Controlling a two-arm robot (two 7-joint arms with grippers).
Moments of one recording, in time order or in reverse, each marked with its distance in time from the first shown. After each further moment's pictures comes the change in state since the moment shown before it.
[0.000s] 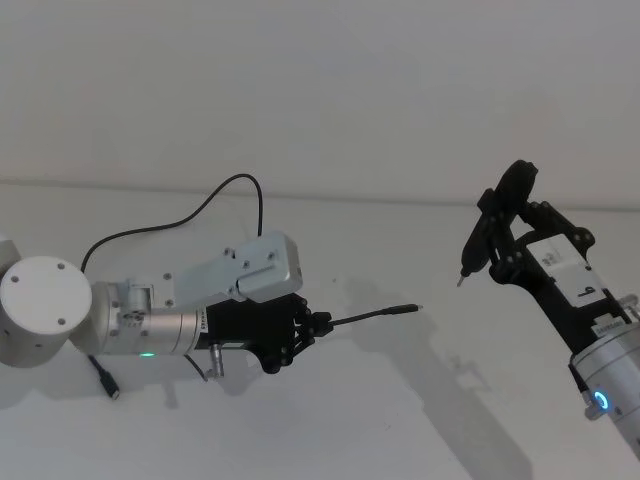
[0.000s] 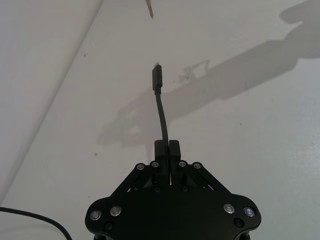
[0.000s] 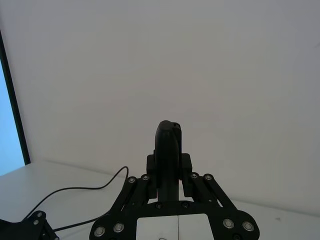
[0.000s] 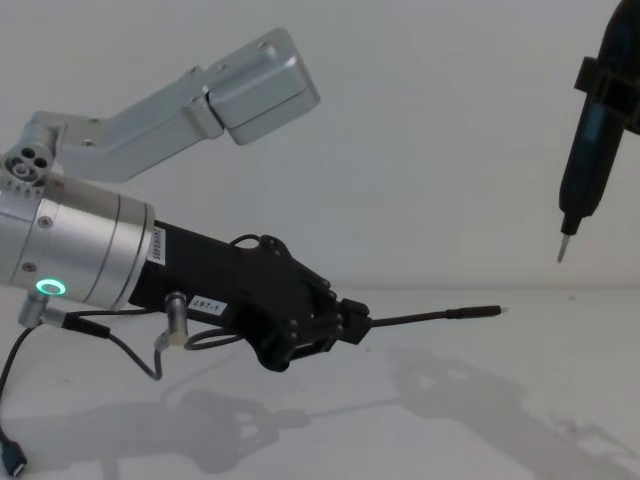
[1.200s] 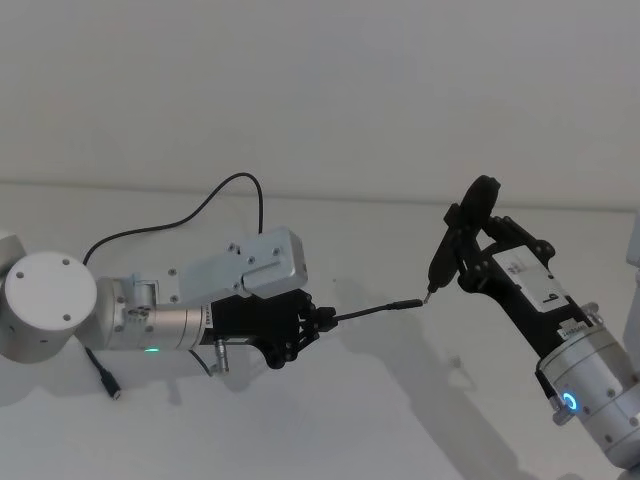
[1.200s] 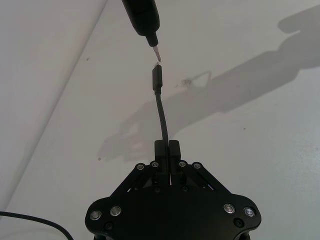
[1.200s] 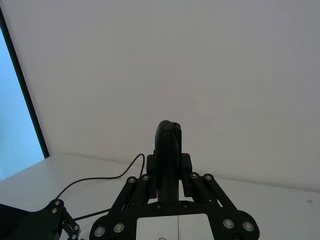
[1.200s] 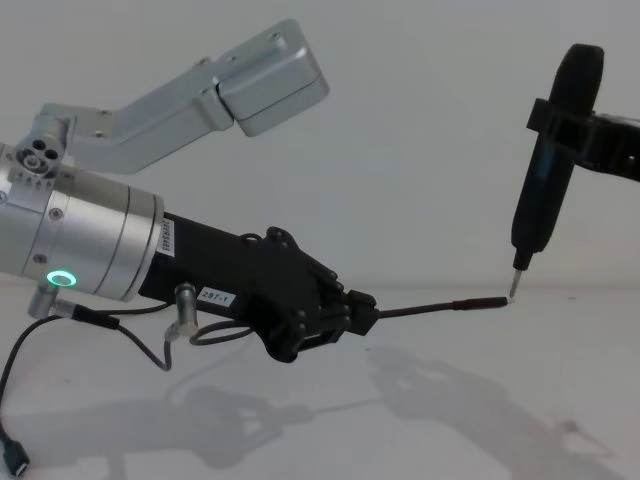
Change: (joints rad) left arm -0.011 -0.011 0.003 0.004 0.007 -0.001 0.003; right arm 0.038 -0.031 -0.037 0.063 0.049 0.046 0.027
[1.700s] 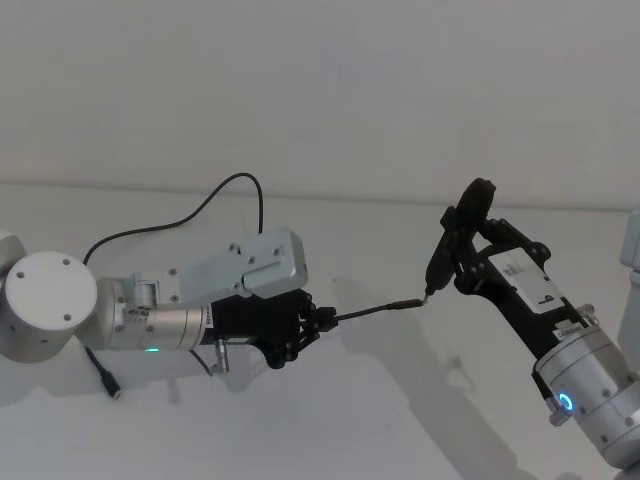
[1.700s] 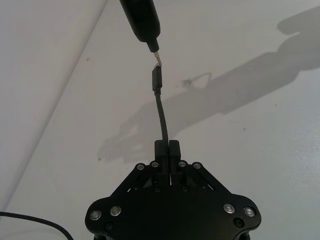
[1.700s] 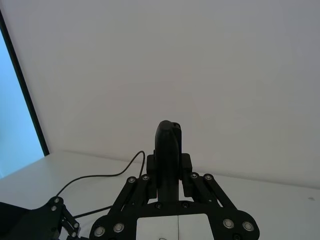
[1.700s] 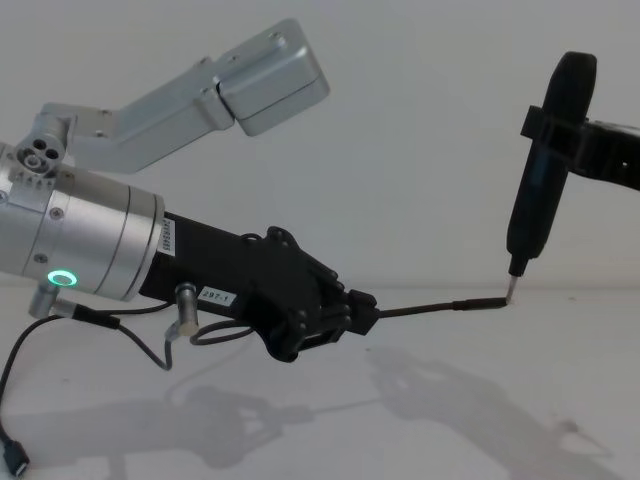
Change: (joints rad) left arm 0.000 -0.001 0.000 0.000 0.000 0.000 0.000; right arm 0.005 -0.002 -0.007 0.008 -0.003 0.006 -0.004
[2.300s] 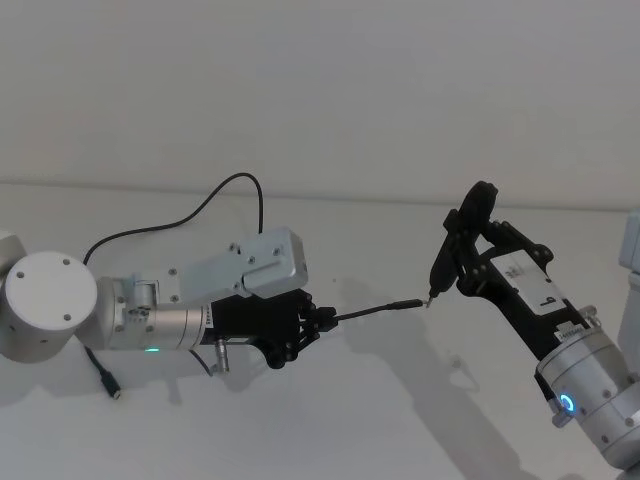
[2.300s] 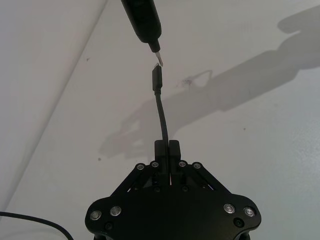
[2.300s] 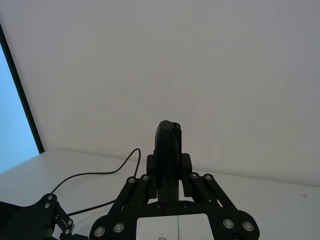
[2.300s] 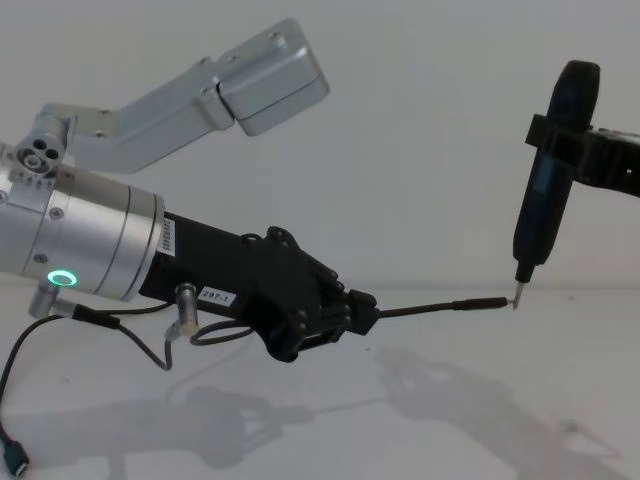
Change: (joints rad) left arm 0.000 0.000 0.000 0.000 0.000 0.000 0.000; right arm -0.002 -0.003 0.006 0.006 -0.016 0.003 -0.004
